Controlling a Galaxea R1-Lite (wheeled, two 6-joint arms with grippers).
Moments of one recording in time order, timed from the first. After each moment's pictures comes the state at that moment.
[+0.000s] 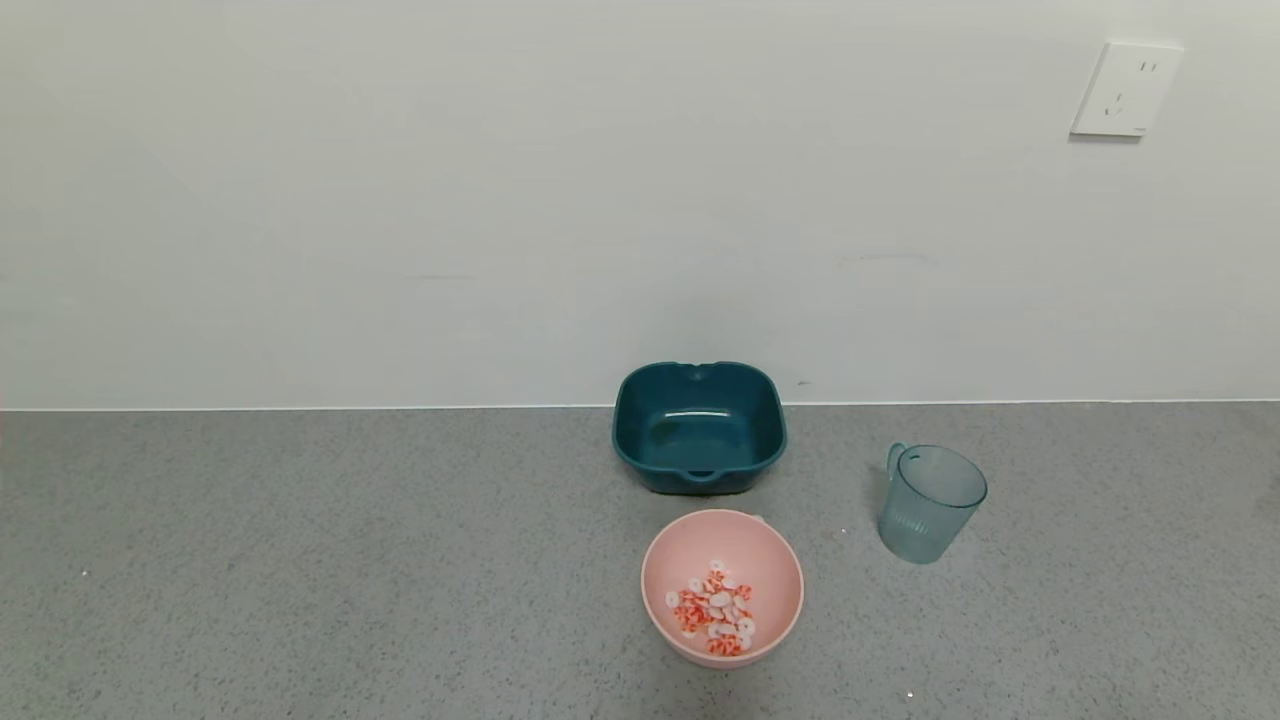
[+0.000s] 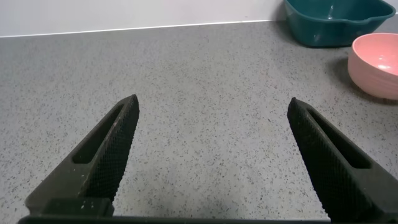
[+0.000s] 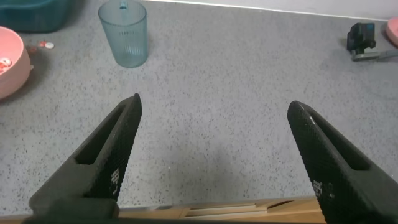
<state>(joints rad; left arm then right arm) 0.00 0.00 0.00 0.00 -0.01 0.04 -0.11 0.30 -0.38 0.26 -0.02 -0.09</state>
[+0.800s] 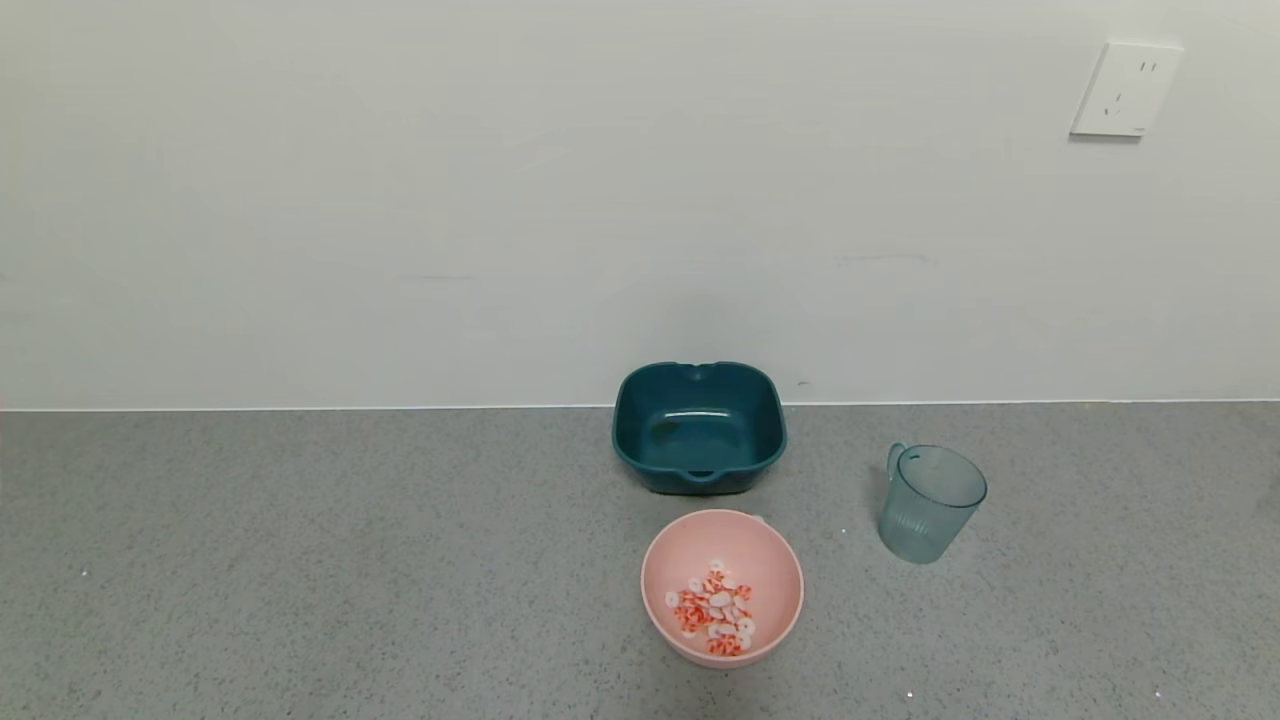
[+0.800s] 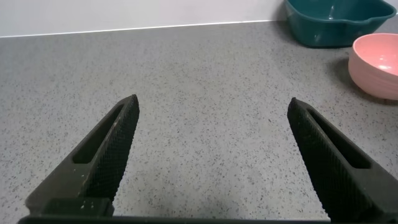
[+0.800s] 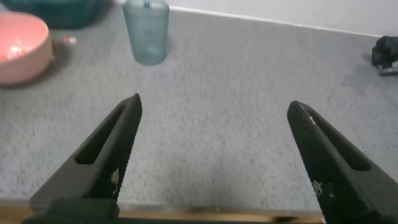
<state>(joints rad) 0.00 0.00 0.00 0.00 -0.01 0.04 0.00 0.06 -0.17 0.16 -0.03 -0.08</state>
